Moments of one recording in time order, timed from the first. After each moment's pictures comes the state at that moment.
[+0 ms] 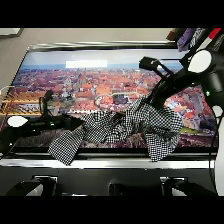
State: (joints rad) left arm -0.04 -1.00 0.65 0.45 -1.00 -0.73; right arm 0.17 -1.33 1.61 -1.23 1.58 0.74
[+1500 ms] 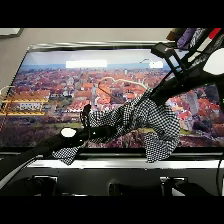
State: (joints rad) left arm -0.72 -1.30 0.67 0.00 -0.35 -0.84; right arm 0.17 -1.22 1.61 -1.23 1.55 1.04
